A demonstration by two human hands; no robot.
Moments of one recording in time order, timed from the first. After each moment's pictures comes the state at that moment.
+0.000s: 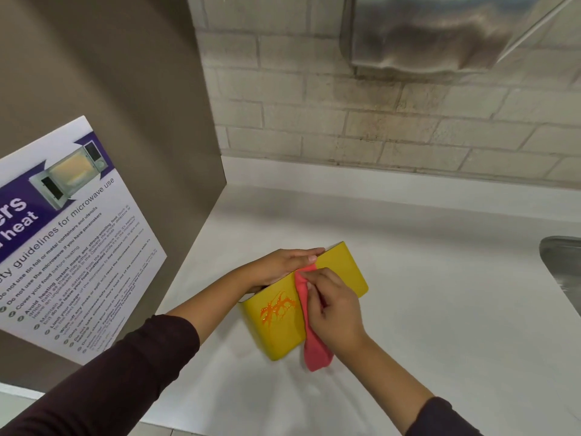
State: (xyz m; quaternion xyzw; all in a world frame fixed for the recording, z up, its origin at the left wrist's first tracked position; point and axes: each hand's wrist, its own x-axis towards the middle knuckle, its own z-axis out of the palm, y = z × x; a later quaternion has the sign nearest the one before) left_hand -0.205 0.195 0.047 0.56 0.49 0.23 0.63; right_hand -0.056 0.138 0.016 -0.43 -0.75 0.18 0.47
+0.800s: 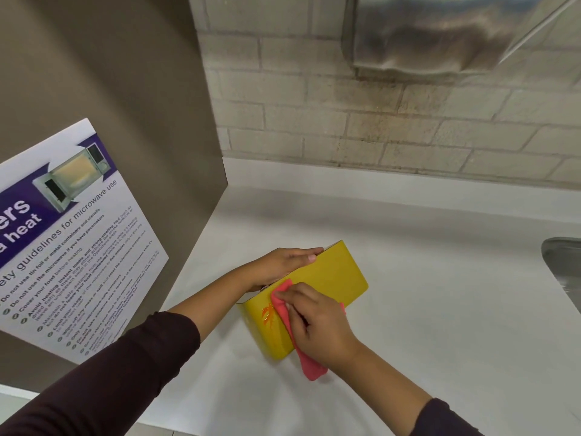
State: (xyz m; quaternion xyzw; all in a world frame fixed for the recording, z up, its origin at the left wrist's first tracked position) left_hand -0.210 0.200 0.043 0.59 0.51 0.22 0.59; right_hand -0.068 0.125 0.020 -0.33 -0.84 0.20 0.38
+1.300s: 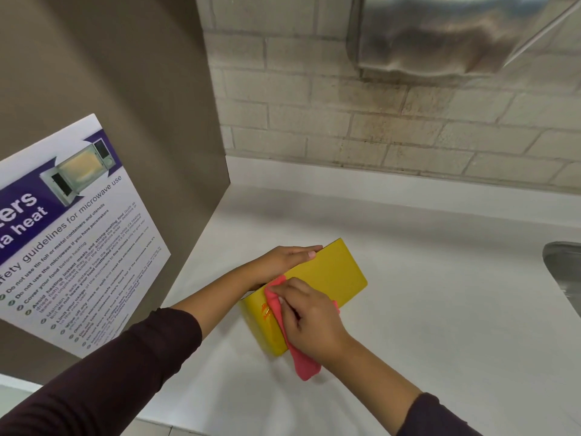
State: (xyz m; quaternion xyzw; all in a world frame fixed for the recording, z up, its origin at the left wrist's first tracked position) left_hand -0.211 0.199 0.043 0.58 0.52 0.23 0.58; right_hand -0.081 0.125 0.027 -0.34 -0.84 0.22 0.37
